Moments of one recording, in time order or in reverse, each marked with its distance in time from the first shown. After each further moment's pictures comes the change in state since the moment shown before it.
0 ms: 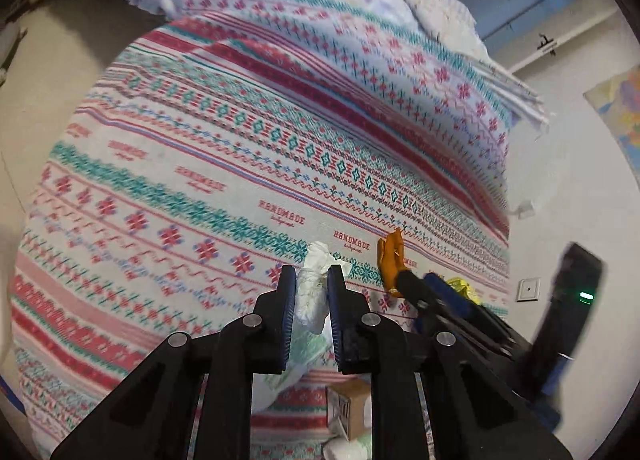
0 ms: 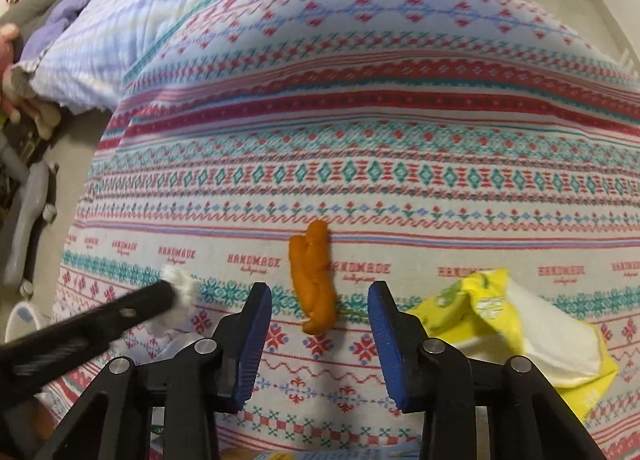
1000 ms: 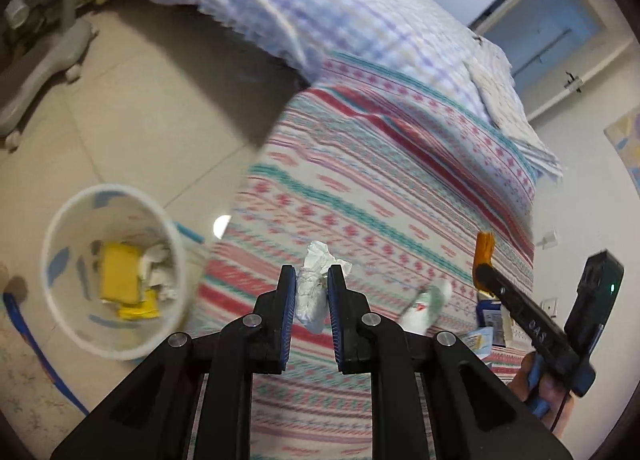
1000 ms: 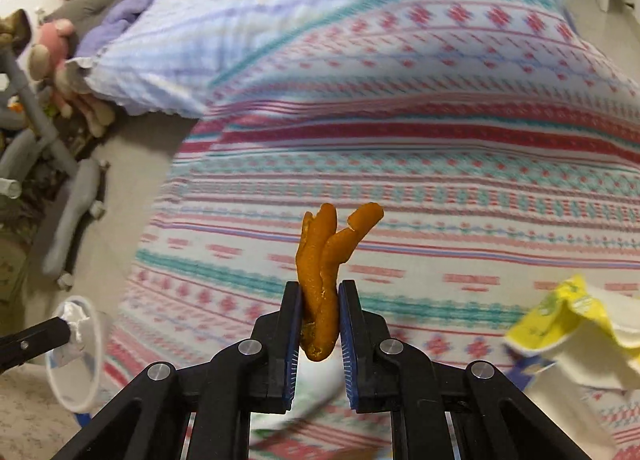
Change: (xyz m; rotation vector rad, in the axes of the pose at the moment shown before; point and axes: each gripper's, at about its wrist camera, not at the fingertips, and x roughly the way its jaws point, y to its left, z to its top) left arm -0.137 0.128 -0.014 -0.077 -0.107 0.128; right arm -0.037 0.063 -0.008 -0.068 -0.081 0.147
